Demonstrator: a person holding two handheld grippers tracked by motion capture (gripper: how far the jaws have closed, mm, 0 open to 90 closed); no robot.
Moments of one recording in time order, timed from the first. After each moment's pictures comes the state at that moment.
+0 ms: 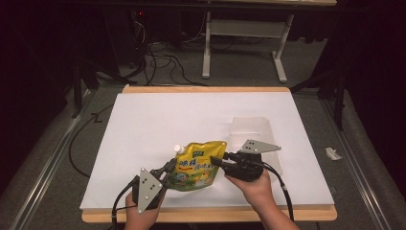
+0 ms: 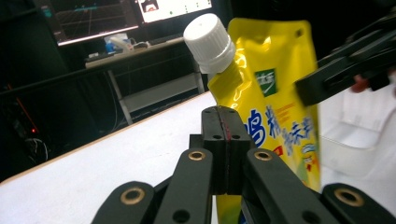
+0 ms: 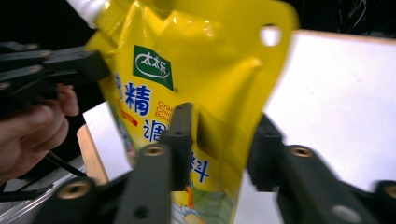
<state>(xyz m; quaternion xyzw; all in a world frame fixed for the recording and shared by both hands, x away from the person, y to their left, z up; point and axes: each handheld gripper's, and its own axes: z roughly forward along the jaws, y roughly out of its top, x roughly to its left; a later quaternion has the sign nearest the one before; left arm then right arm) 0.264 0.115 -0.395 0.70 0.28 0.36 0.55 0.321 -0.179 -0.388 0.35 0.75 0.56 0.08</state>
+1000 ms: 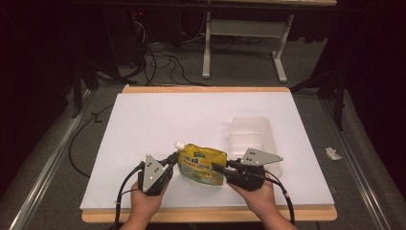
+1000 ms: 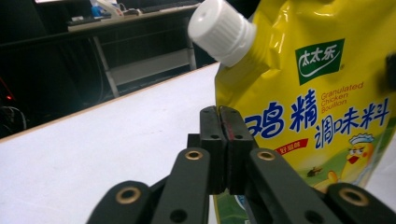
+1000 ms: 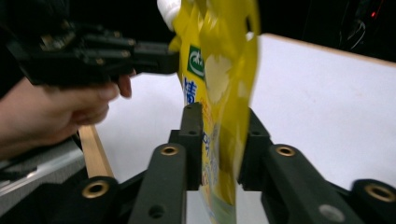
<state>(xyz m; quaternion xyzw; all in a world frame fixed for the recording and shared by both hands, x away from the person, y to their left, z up) 0.299 0.111 -0.412 0.72 0.31 0.31 0.53 0.301 -0.179 -0.392 0.30 0.77 0.55 0.12</state>
